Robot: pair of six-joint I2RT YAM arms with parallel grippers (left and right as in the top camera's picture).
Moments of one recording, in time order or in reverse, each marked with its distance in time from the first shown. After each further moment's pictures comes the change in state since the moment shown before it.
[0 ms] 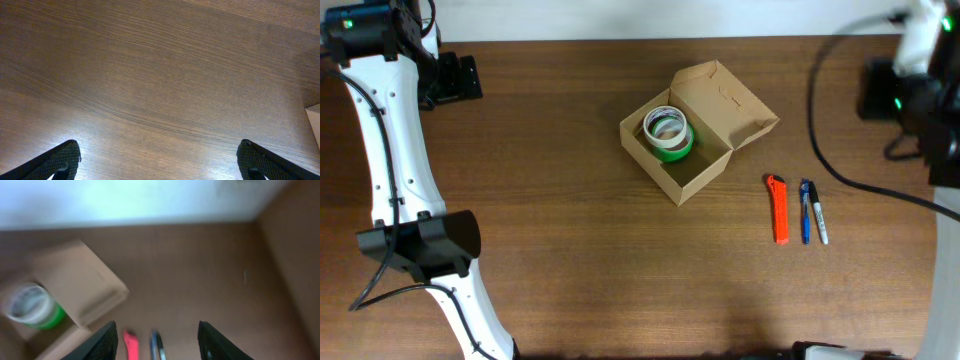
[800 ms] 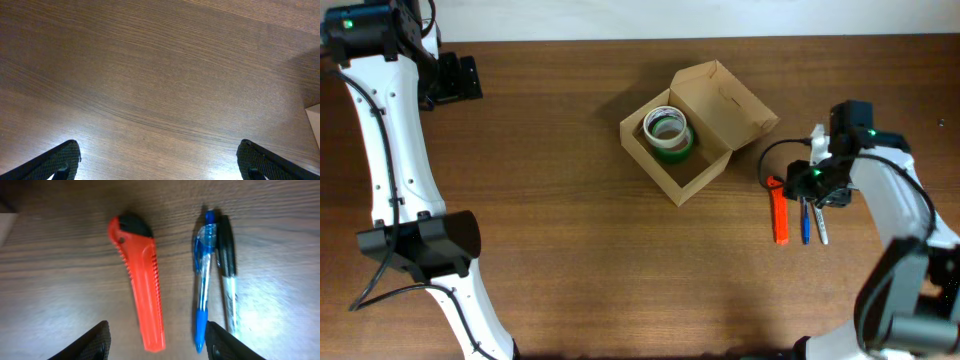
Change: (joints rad) left arm 0.000 0.000 0.000 0.000 0.000 0.000; right arm -0.052 0.277 -0.682 0.222 -0.187 0.045
